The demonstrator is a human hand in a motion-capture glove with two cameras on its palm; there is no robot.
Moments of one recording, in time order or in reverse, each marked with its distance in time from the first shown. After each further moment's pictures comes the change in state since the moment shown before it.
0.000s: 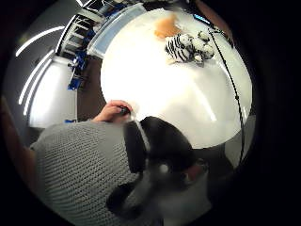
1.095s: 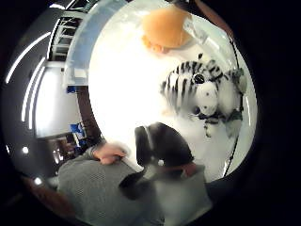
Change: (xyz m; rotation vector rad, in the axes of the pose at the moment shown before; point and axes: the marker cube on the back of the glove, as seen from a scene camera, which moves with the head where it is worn) arm 0.025 -0.200 0.084 -0.218 -0.032 0.016
